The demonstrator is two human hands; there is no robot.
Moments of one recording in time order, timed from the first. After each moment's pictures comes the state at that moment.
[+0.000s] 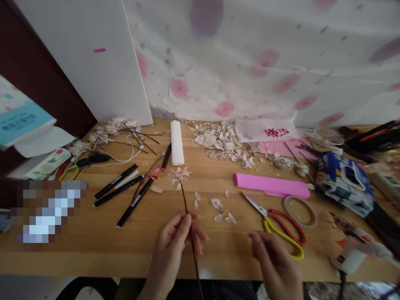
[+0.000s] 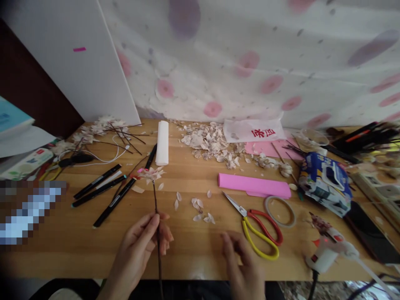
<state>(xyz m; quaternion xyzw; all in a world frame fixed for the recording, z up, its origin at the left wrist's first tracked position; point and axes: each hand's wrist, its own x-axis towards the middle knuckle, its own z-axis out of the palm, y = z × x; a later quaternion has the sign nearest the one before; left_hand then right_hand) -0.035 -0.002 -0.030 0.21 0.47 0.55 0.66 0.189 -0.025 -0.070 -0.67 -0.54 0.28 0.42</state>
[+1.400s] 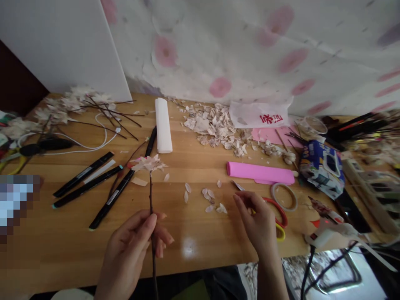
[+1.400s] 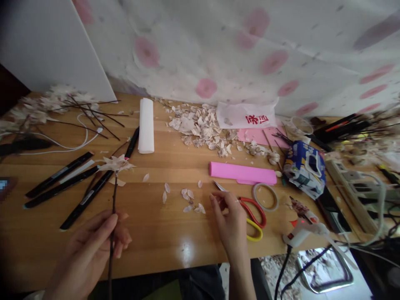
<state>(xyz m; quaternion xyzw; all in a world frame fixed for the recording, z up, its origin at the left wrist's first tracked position) -0.079 0.000 -0.027 0.18 0.55 0.55 0.60 0.189 0.047 -0.062 -0.70 -0.61 0.19 0.34</state>
